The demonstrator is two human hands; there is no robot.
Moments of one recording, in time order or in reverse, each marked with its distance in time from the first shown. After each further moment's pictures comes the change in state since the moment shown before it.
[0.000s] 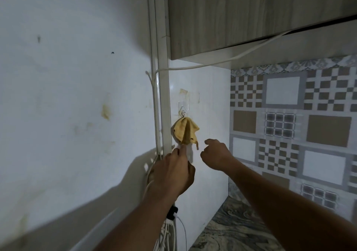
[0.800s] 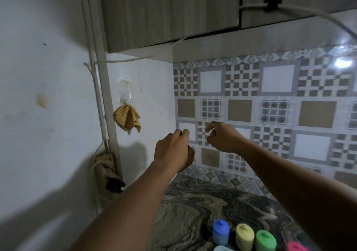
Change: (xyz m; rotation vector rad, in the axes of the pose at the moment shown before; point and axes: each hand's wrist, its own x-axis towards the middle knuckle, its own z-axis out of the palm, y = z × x) left_hand -0.031 0.165 -0.035 -0.115 -0.079 0.268; right_hand -0.155 0.100 -0.162 -0.122 0.105 0.076
